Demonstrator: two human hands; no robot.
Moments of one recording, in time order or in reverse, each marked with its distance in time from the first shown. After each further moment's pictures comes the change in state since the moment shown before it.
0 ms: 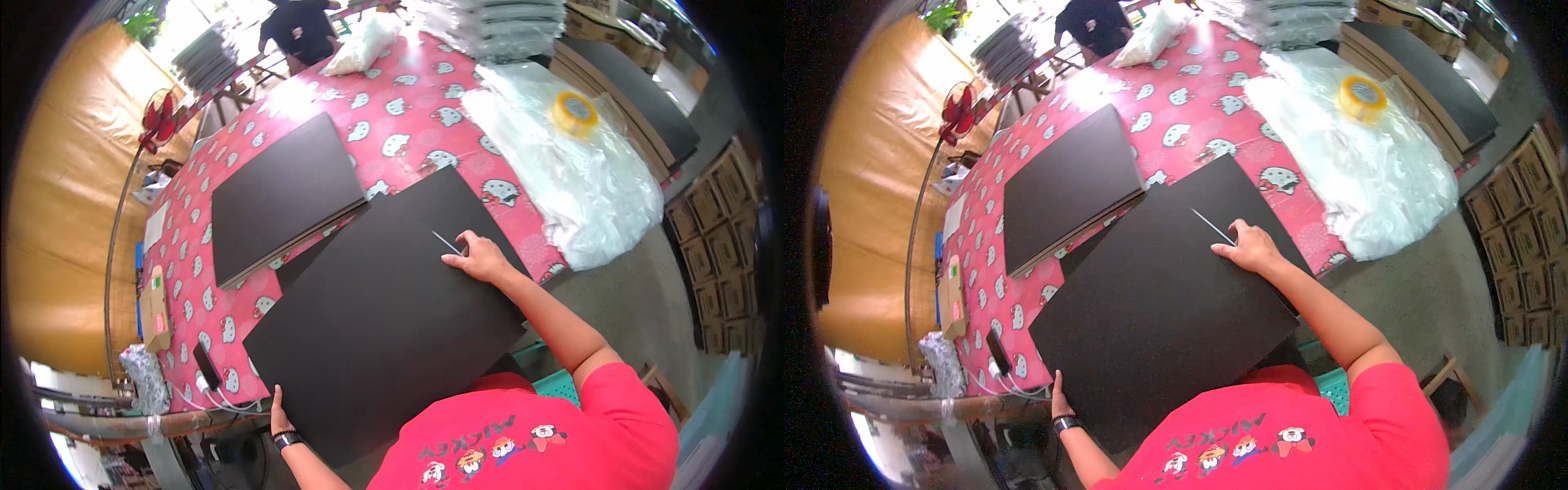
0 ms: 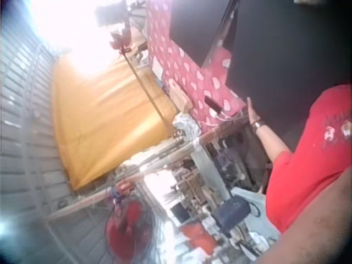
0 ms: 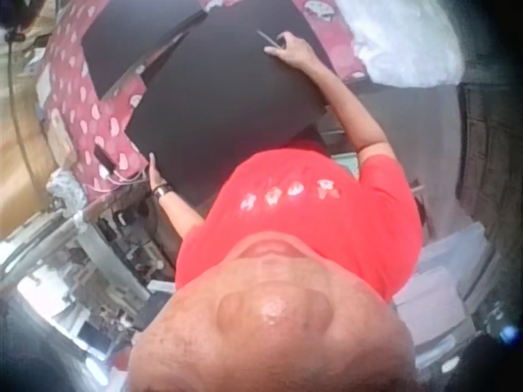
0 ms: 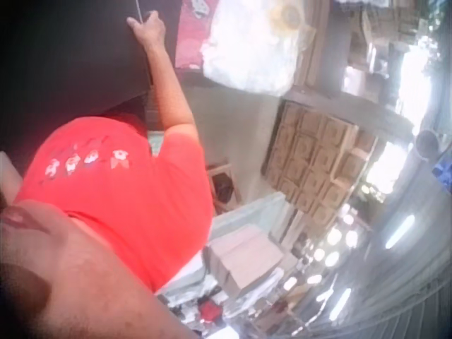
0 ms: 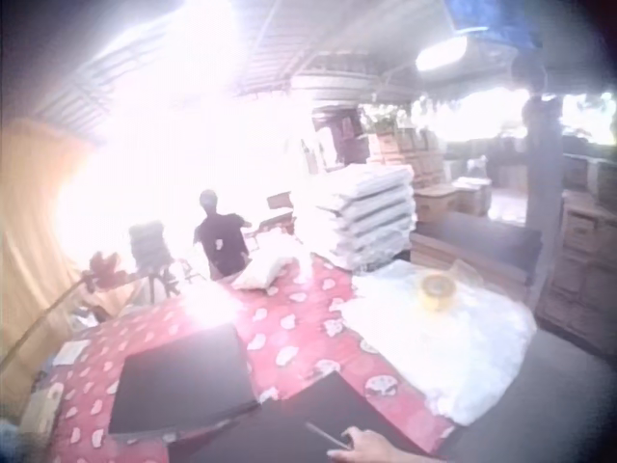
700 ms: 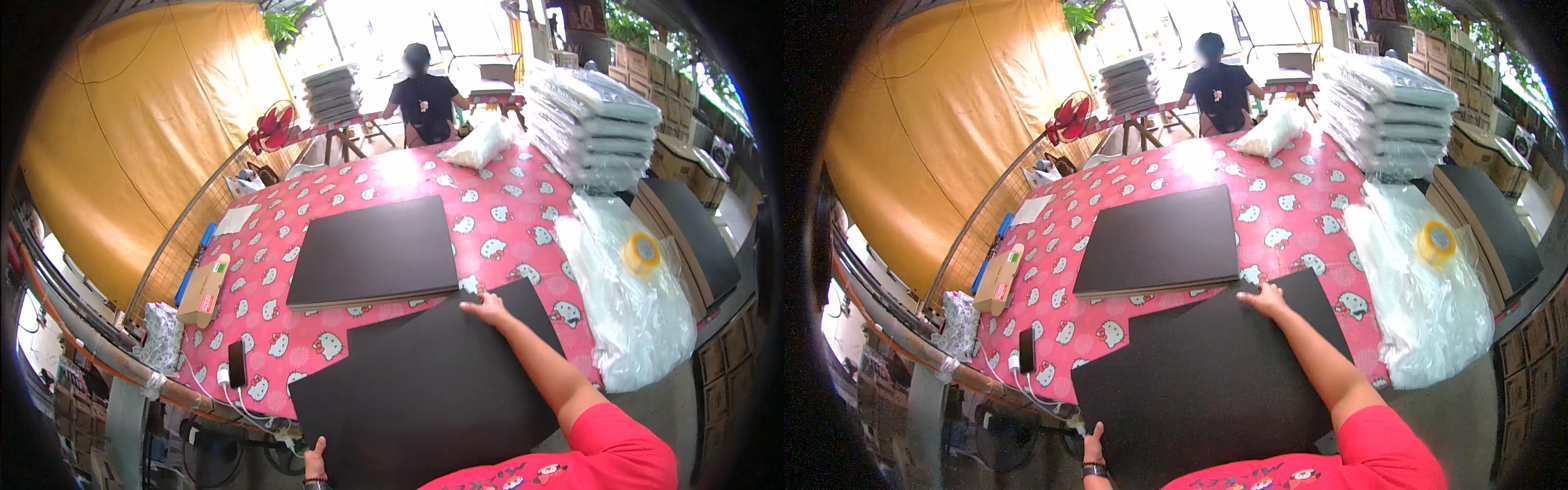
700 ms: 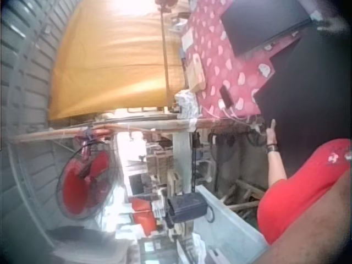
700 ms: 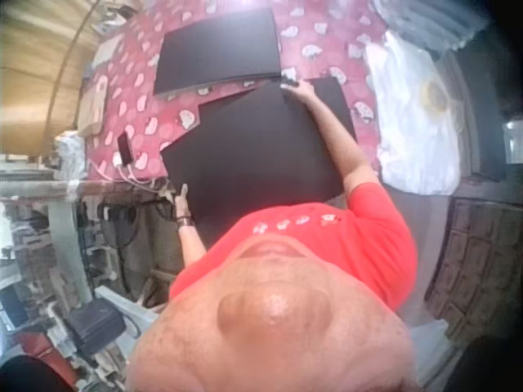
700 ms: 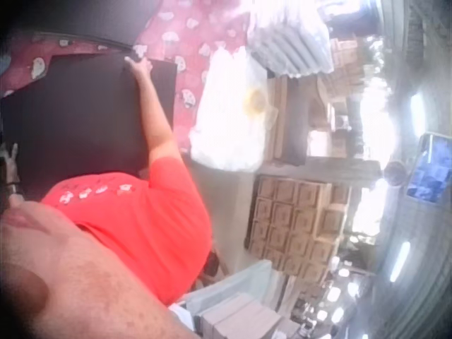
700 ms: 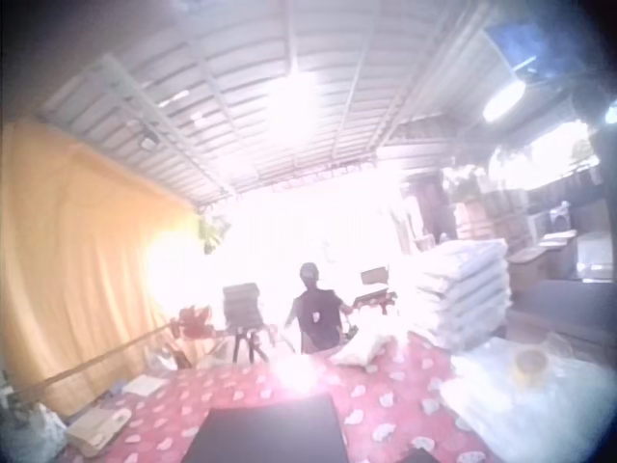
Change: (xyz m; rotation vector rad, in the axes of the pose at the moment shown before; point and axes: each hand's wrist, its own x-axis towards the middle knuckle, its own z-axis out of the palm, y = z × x) left_hand 0.001 -0.073 -0.034 0.032 0.241 0.233; right_hand 0.144 -0.061 0.057 -0.072 0.002 -0.099
